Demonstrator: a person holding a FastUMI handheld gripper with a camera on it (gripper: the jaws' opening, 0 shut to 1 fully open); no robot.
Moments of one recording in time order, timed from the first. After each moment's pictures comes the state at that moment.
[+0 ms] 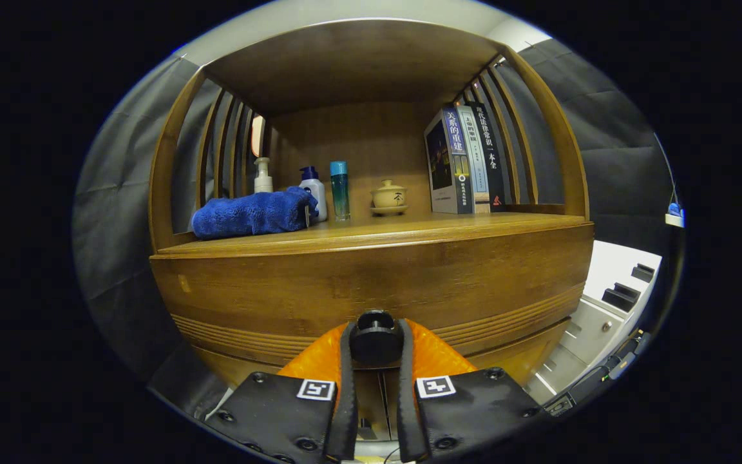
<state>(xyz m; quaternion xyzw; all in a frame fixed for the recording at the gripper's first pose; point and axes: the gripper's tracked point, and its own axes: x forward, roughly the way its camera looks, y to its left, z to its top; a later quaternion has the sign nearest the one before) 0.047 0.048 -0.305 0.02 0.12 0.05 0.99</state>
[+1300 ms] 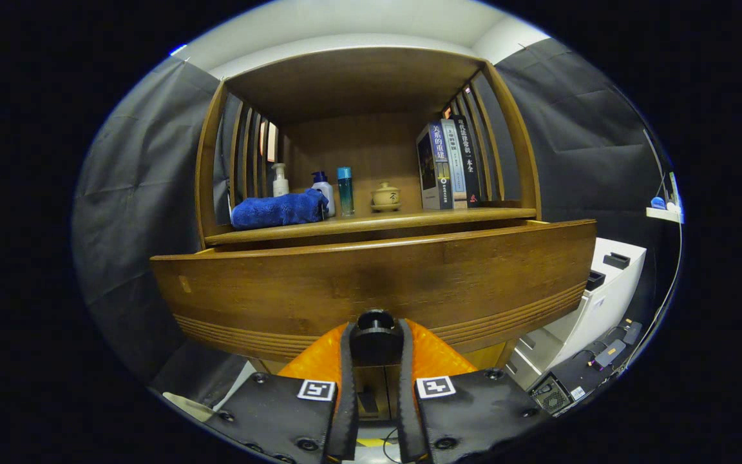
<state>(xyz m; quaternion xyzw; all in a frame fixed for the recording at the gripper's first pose) -0.065 0.038 -0.296 0.02 0.13 0.05 0.99</state>
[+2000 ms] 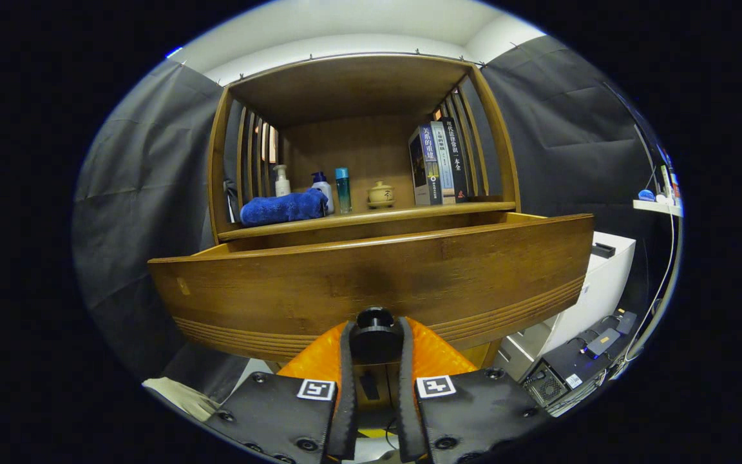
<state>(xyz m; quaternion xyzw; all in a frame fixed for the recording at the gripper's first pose) -0.114 0.033 -0.294 0.03 0.13 0.05 0.99</state>
